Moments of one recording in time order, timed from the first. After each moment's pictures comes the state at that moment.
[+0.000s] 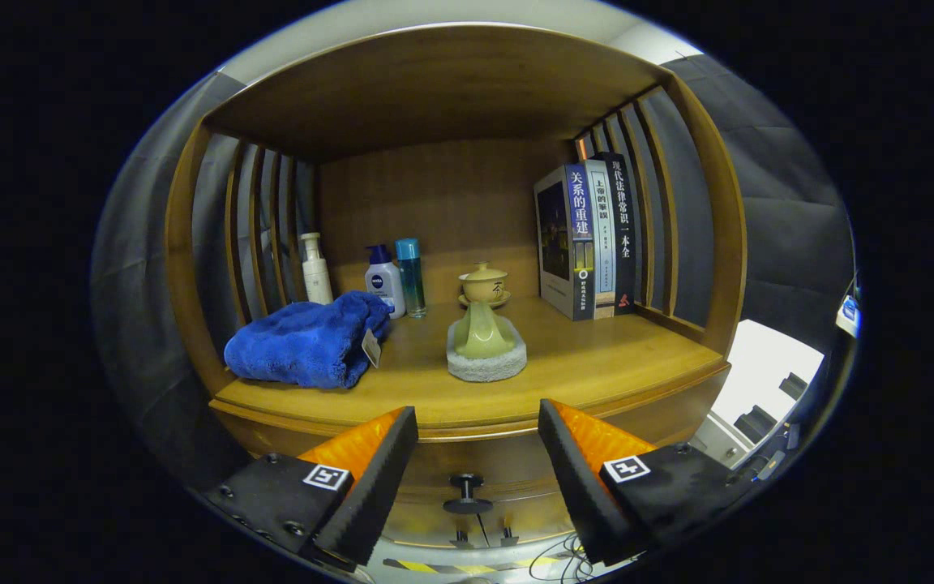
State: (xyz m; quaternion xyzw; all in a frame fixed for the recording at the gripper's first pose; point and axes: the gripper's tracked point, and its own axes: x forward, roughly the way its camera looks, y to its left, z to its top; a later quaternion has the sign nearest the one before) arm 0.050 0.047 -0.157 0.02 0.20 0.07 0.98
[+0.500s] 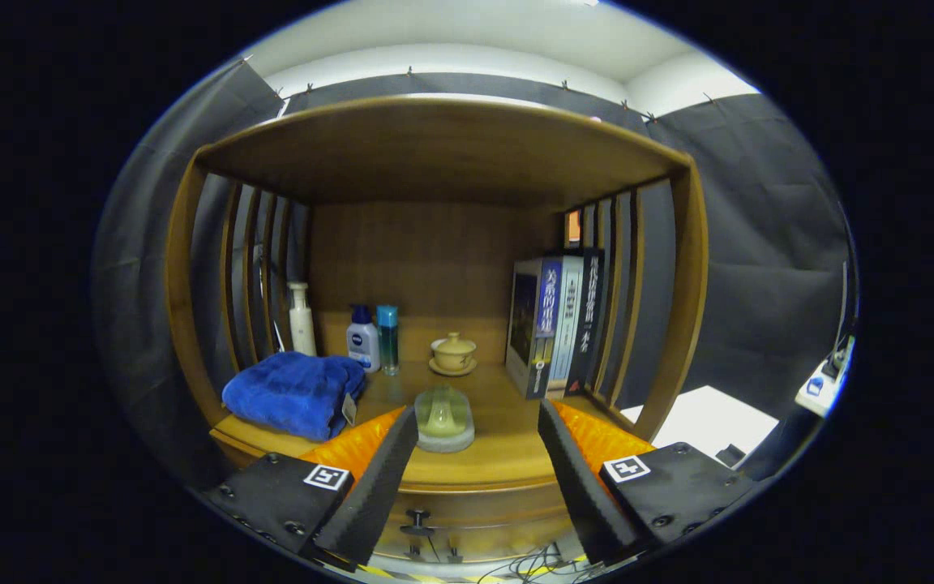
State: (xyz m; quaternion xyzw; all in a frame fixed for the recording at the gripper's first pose) arm 0.059 0.019 -0.036 -0.06 0.13 0.05 0.99
